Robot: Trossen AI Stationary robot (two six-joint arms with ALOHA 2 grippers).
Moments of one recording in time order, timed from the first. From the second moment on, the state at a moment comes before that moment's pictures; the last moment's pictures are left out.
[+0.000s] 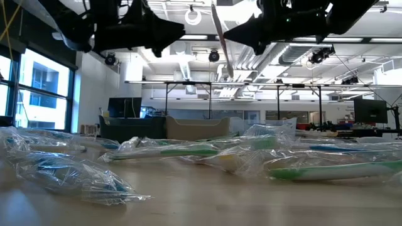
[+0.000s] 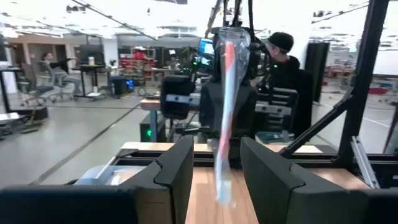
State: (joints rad) left arm 0.47 1.32 0.61 0.95 0.48 -0.08; right arm -0.27 1.29 0.66 0.58 -0.12 -0.06
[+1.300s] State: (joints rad) left arm 0.46 1.42 0.69 0.88 0.48 -0.08; right arm -0.27 1.30 0.66 0.59 -0.07 -0.06
